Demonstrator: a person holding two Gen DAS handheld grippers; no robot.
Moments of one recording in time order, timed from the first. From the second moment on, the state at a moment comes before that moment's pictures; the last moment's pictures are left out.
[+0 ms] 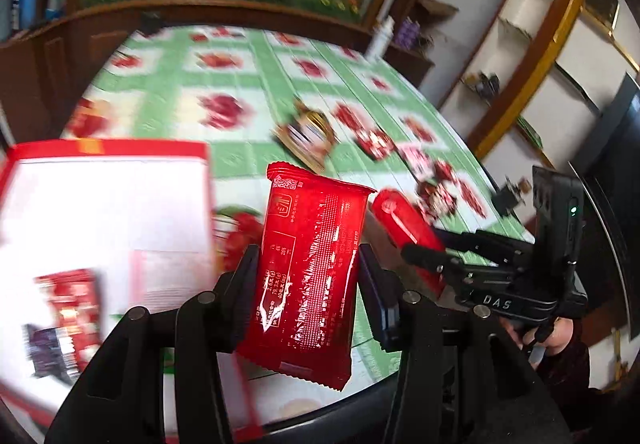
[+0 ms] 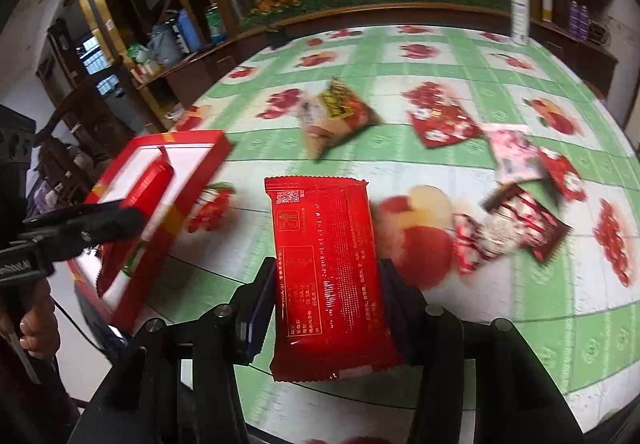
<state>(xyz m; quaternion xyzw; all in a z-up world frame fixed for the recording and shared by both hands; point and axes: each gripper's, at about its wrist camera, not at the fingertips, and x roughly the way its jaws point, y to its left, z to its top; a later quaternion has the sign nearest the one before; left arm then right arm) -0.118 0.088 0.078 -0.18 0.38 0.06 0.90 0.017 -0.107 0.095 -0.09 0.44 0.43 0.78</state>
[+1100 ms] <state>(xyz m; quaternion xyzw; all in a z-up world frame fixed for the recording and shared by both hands) -0.209 0.179 0.068 -0.16 0.33 0.32 0.87 -0.046 0.054 0.110 -0.09 0.38 0.55 0.74</state>
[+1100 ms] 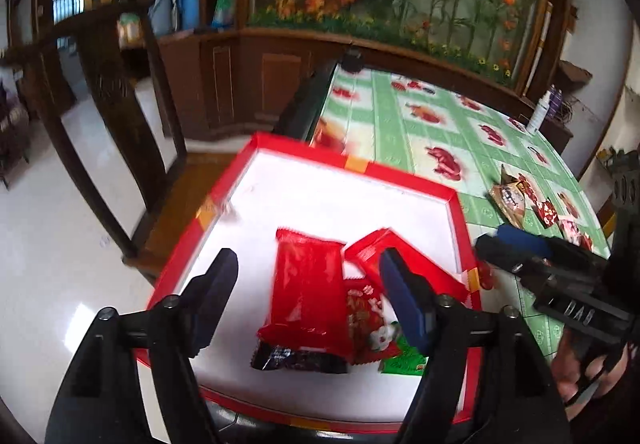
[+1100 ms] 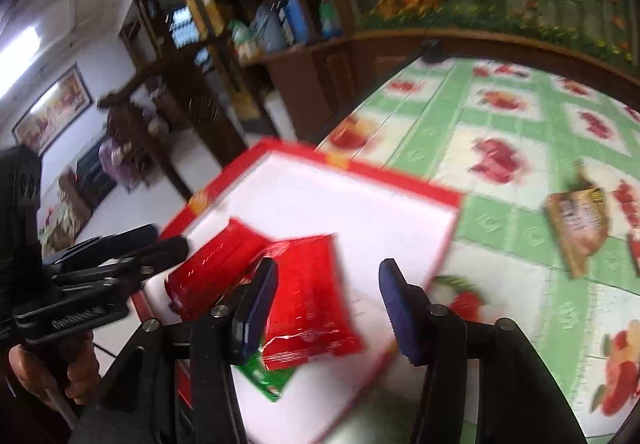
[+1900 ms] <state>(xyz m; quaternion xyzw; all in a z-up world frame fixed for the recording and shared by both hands) -0.076 0.024 0.051 -0.04 0.45 0.15 0.88 0.113 -0.248 0.091 0.02 0.42 0.28 0.86</state>
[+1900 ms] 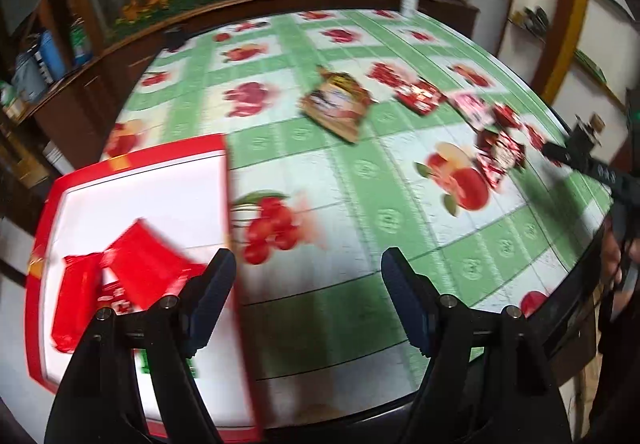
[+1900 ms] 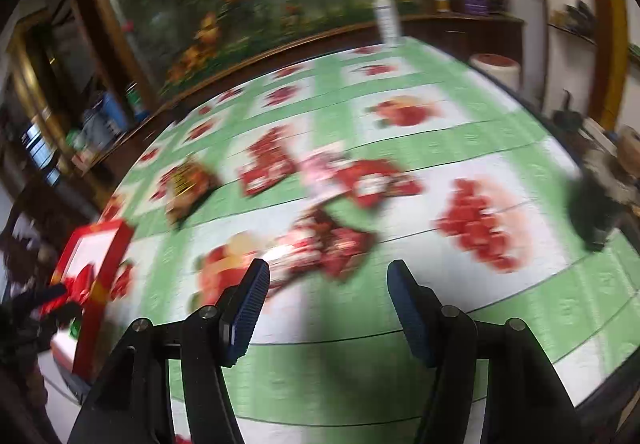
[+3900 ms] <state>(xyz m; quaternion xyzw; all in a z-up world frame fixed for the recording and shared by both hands) -0.050 -0.034 0.030 -0.09 0.53 0.00 0.85 0.091 -0.204 0.071 -0.10 0.42 0.37 0.82</state>
